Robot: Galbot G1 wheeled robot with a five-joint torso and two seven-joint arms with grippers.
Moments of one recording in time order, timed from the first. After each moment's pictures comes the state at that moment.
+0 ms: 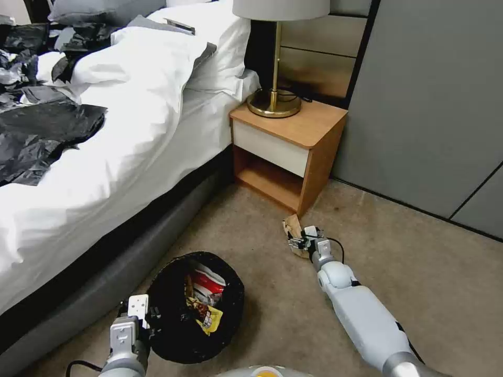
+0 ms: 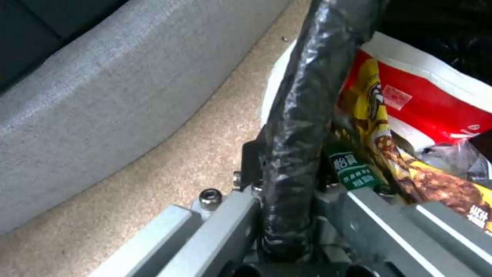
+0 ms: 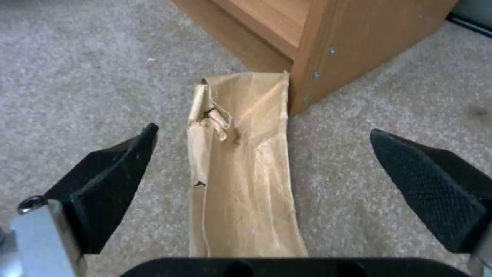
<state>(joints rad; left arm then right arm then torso) 1.87 -1.40 -0.57 -2.23 -0.20 0.58 -0.30 -0.80 1.38 0.15 0.87 0.19 0.03 -0.02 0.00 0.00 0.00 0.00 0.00</state>
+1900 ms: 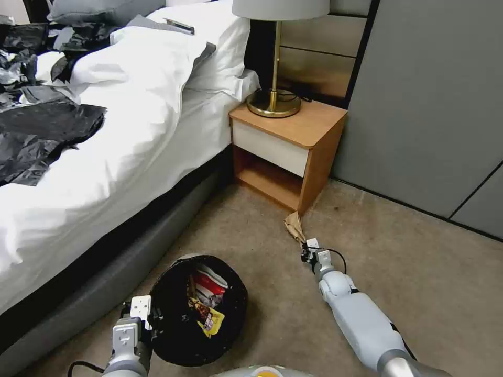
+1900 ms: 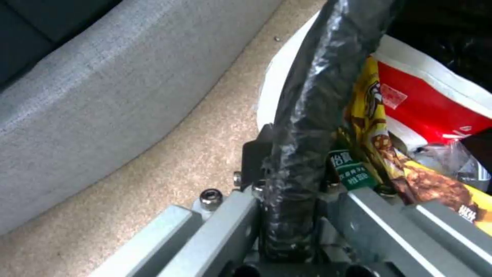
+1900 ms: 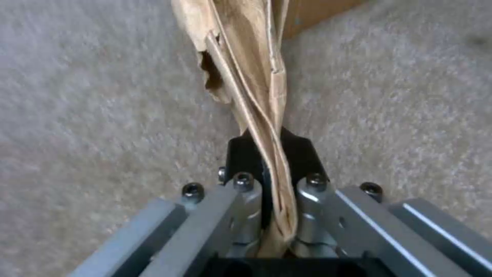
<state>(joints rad) 1.88 -1.40 -0.56 -2.24 -0.19 0.57 -0.30 -0.85 1.40 0.18 0.83 0.16 0.06 0.01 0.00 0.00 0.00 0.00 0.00</state>
